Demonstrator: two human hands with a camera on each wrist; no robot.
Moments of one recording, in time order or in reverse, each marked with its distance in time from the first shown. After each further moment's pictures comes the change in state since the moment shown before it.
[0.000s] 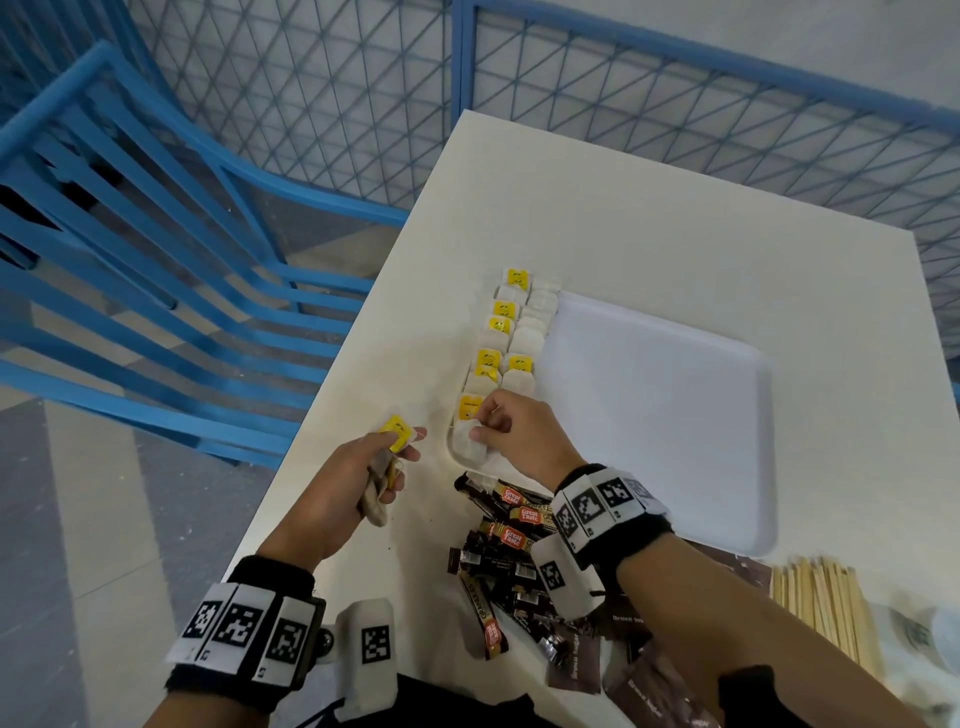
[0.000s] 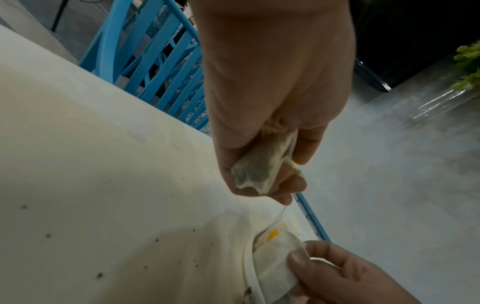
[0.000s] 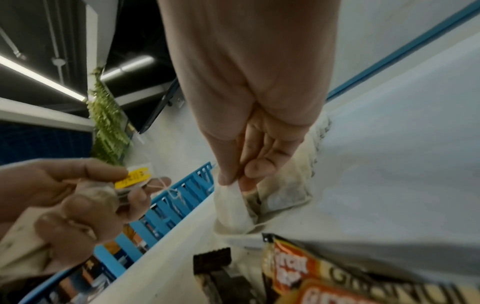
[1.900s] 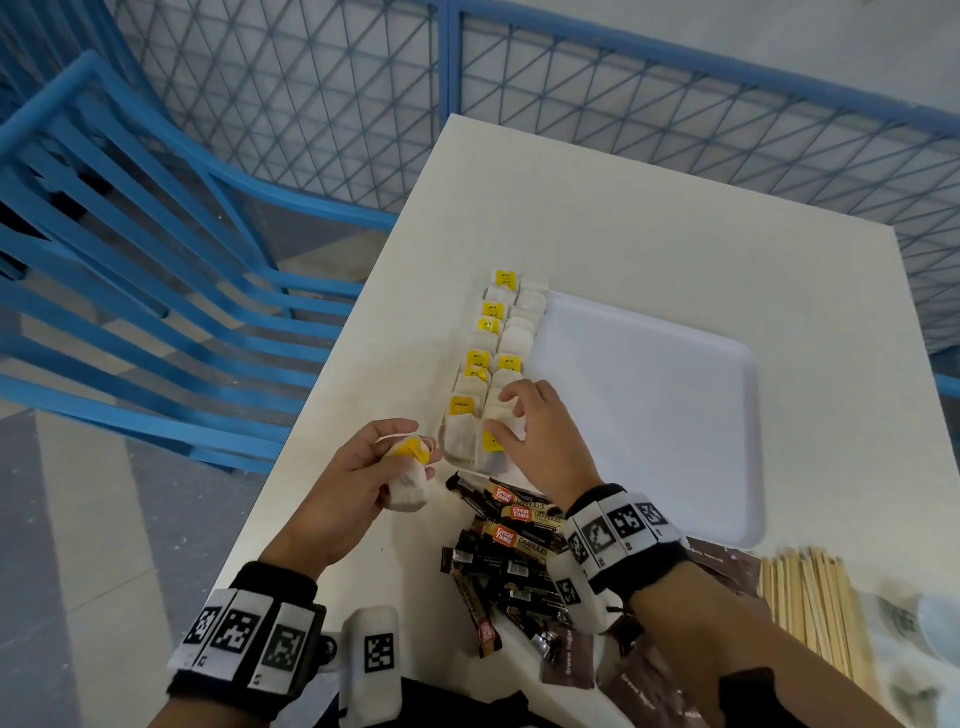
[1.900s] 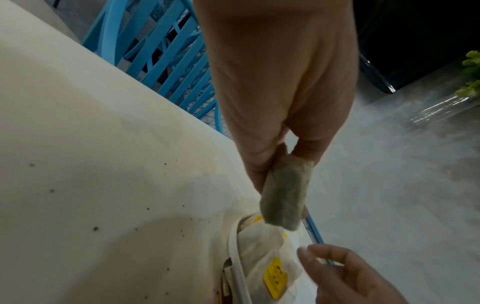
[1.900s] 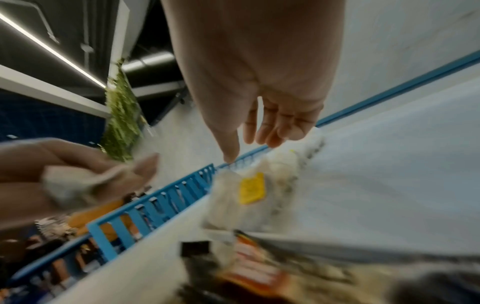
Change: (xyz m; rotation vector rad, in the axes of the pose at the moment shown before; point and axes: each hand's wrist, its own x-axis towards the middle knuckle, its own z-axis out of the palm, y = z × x) left_hand 0.000 -0.012 0.006 -0.176 -0.067 0.145; right_hand -0.023 0.008 -0.016 -0.307 0.212 -0.161
